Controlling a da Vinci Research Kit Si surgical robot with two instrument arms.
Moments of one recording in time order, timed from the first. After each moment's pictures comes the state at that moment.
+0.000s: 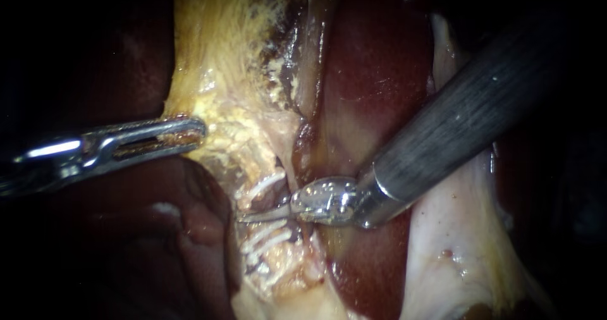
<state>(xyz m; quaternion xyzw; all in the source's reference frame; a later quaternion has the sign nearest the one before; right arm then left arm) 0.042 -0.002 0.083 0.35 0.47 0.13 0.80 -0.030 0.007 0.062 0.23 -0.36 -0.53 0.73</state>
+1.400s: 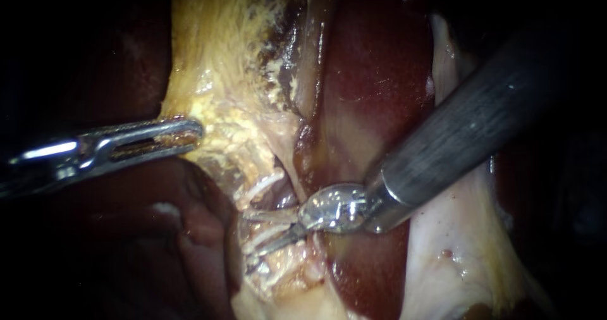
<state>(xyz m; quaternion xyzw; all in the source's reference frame) 0.038 -0.004 0.080 0.28 0.53 0.03 0.80 -0.029 0.007 0.063 0.23 -0.36 -0.53 0.73</state>
